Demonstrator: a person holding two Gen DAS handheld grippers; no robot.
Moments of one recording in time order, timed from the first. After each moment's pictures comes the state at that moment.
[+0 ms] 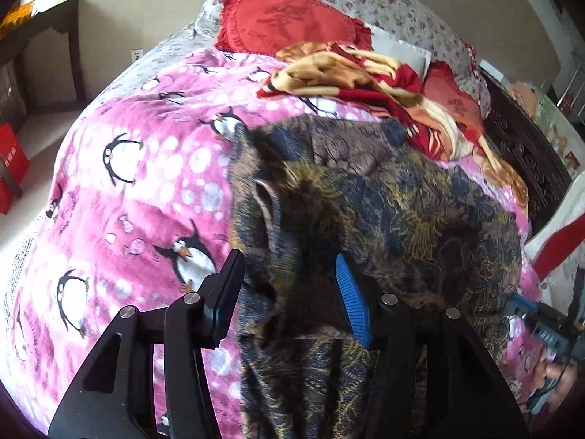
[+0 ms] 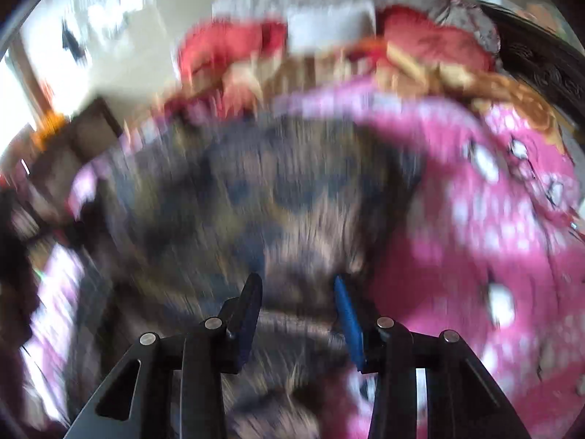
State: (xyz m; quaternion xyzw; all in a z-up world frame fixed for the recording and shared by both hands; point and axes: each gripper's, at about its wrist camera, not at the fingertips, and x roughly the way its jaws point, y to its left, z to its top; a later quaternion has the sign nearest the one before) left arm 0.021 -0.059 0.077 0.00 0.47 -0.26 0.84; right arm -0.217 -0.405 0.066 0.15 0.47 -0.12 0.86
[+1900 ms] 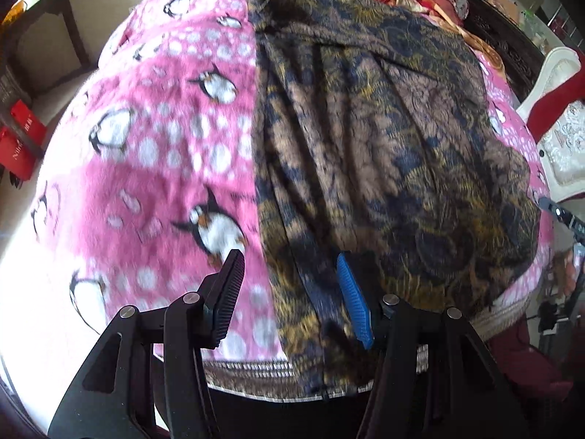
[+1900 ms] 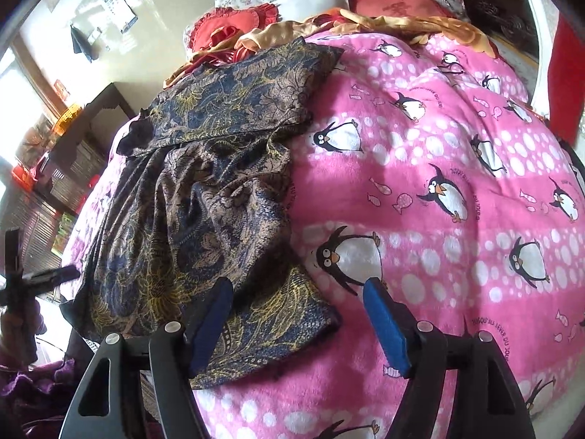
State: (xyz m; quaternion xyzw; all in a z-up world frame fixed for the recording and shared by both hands) left arm -0.222 0.055 0.051 0.10 0.57 -0.27 0.77; right arm -0.431 -0.360 0.067 0.21 0.45 -0.09 0.86
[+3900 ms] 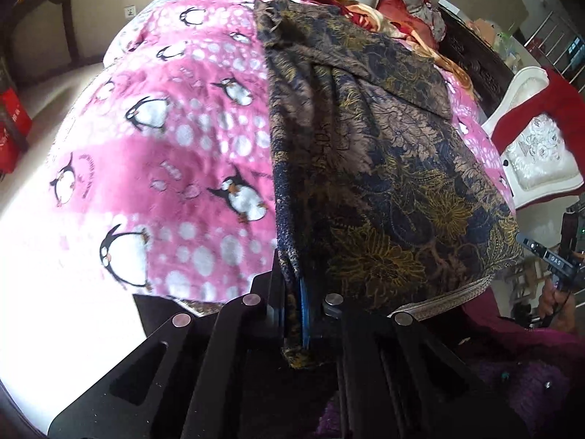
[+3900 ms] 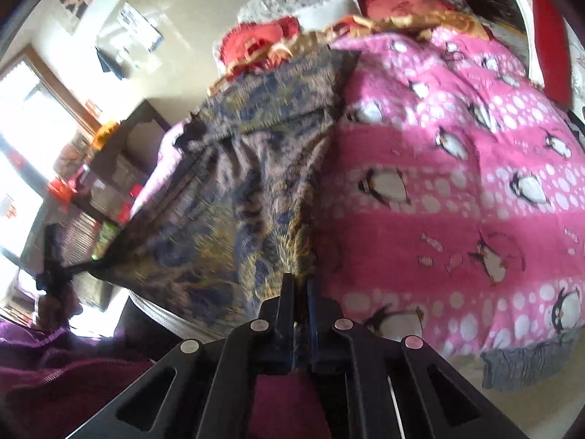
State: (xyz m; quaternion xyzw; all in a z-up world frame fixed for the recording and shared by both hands) left arm -0.242 0.116 0.075 0.04 0.55 -0.30 0.78; right arm -0.515 -0.319 0.081 0.27 0.43 -0.03 0.86
